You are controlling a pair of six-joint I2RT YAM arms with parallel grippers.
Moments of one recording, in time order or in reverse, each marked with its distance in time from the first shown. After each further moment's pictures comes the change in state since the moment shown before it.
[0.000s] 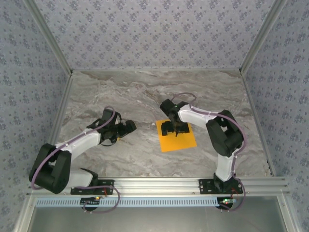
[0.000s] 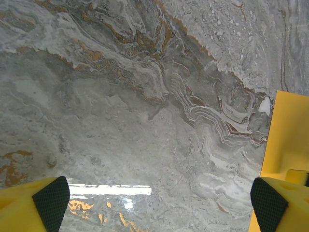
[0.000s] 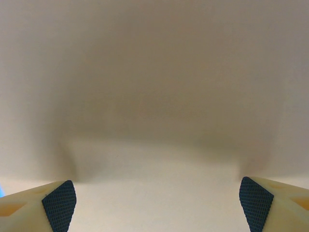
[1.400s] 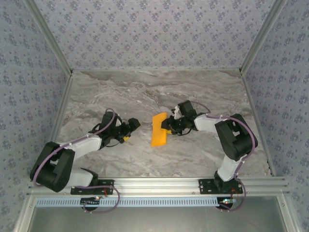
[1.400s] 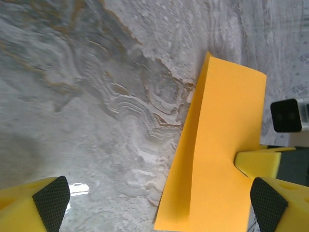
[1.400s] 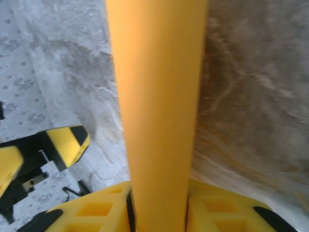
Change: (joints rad) left arm -0.024 0.027 -0.125 0.384 0.198 -0.206; right arm -0.184 -0.142 -0.377 0.751 -0.724 0.299
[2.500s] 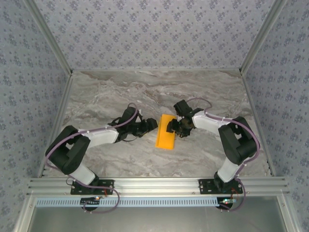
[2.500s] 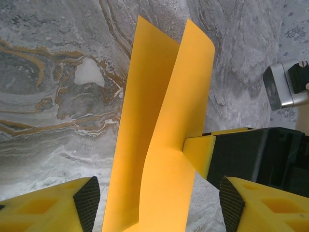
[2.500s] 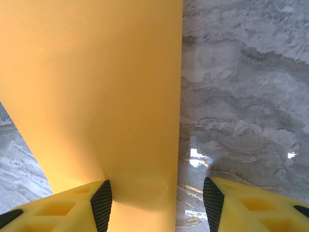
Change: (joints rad) left arm -0.236 0.235 0.230 0.053 -0.051 0.017; right arm 0.062 -0.048 0.108 -0.420 0.457 -0.099
